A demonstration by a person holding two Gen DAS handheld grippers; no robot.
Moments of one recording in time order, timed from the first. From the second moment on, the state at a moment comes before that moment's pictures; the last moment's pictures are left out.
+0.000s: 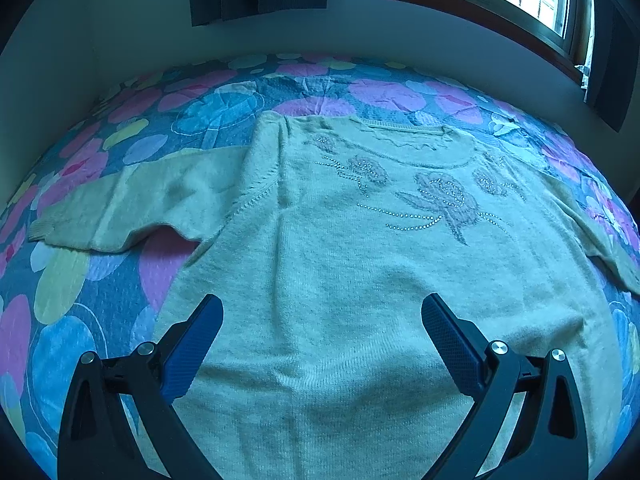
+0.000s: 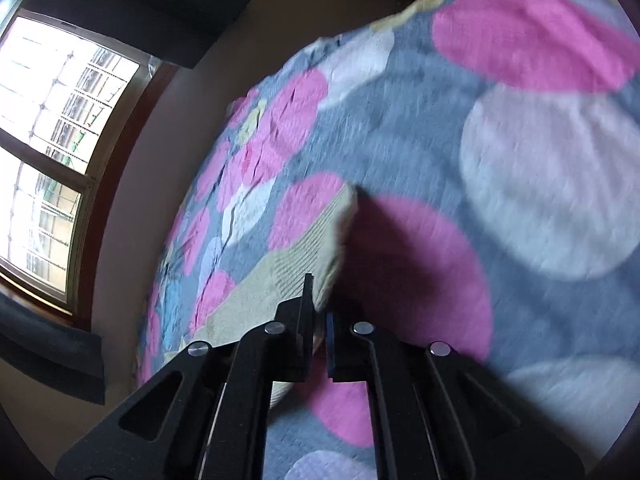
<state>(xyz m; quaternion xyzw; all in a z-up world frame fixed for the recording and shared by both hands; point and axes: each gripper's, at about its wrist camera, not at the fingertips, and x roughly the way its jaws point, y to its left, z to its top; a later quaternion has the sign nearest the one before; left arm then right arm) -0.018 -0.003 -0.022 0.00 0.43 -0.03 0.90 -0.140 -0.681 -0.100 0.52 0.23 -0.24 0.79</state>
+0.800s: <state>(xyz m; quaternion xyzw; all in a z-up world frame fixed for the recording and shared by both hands) -0.028 0.067 -0.006 -0.01 0.41 0.01 0.91 0.037 -0.412 0.102 0.27 0.22 0.02 0.94</state>
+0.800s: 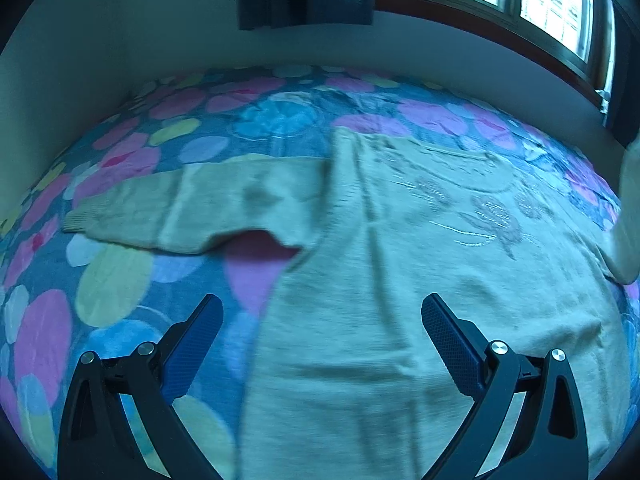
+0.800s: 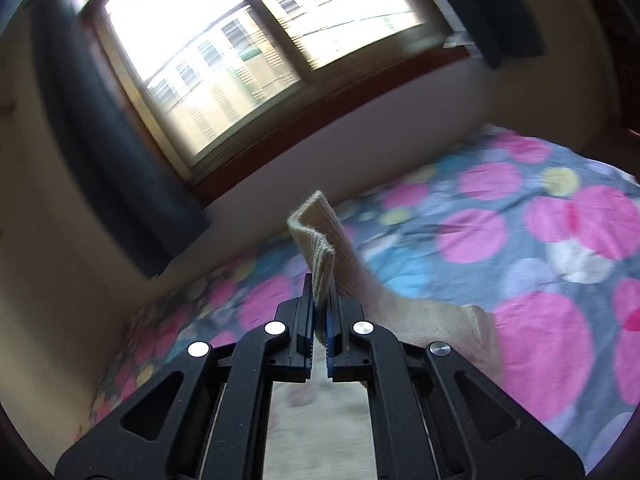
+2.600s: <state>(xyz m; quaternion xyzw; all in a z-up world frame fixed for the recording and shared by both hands) -0.028 0.096 -0.020 -0.04 0.41 0.01 0.91 0.055 -0.229 -0.008 0.17 0.40 0.30 0.85</state>
